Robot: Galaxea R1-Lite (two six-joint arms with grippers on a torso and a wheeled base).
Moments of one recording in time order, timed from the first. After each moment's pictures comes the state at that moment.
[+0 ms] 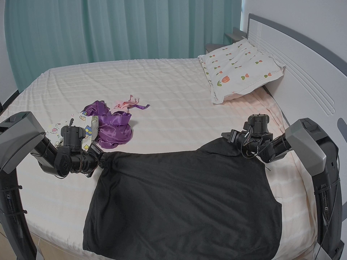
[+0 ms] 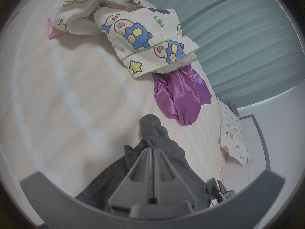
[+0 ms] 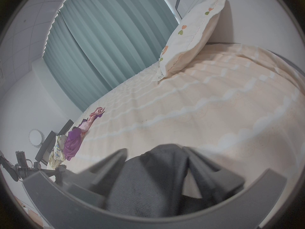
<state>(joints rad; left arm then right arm) -0.04 2.20 -0.98 -0.55 -0.16 -1.02 0.19 2.57 -1.57 -0.61 0.14 0.44</state>
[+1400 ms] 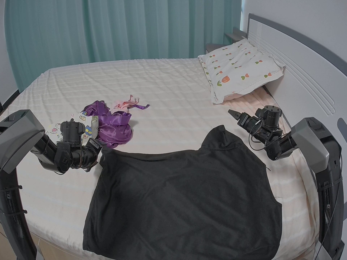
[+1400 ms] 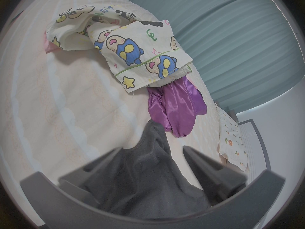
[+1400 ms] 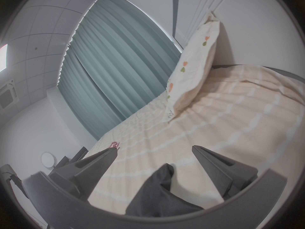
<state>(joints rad) -0.03 2.20 -1.03 -0.55 -0.10 -1.02 0.14 2.57 -1.58 -0.91 0.18 0.60</state>
